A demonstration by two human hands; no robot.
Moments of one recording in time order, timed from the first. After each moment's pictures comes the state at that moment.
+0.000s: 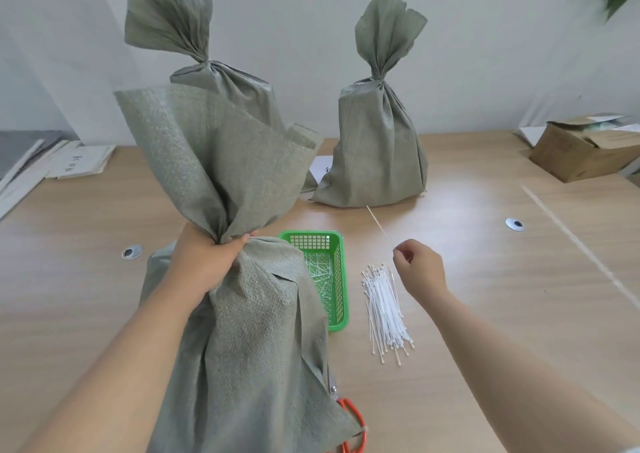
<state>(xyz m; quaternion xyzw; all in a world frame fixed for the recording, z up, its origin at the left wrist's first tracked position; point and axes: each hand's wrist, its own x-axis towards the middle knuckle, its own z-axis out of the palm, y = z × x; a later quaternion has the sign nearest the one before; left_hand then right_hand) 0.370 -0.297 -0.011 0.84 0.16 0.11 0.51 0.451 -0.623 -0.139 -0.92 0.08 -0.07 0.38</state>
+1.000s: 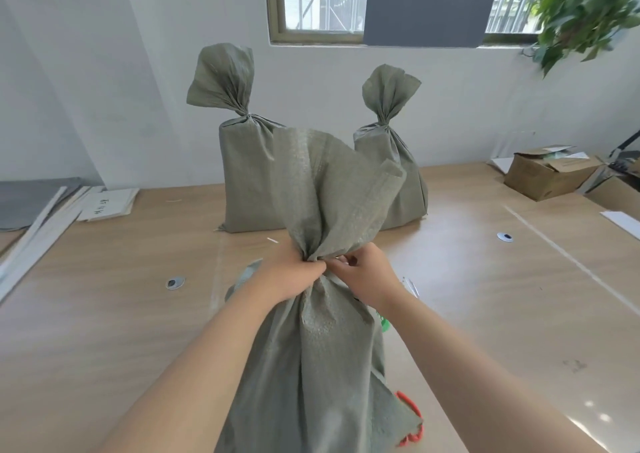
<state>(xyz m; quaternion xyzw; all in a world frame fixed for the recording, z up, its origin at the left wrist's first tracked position) 0.317 -0.251 0.042 0.90 -0.02 -0.06 0.44 0.334 -0.409 -0.007 -0.88 -0.08 -0.07 0.46</state>
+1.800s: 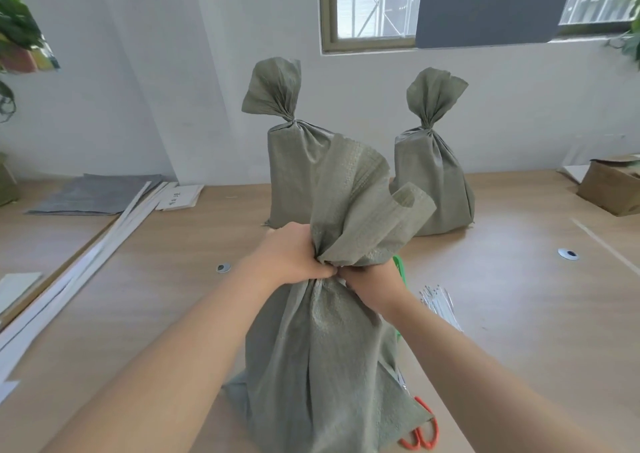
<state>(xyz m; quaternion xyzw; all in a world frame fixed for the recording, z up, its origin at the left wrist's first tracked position) 0.293 -0.249 0.076 0.98 -0.07 -0.04 0.16 0.306 -0.413 0.003 -0.83 -0.14 -0.04 0.53</state>
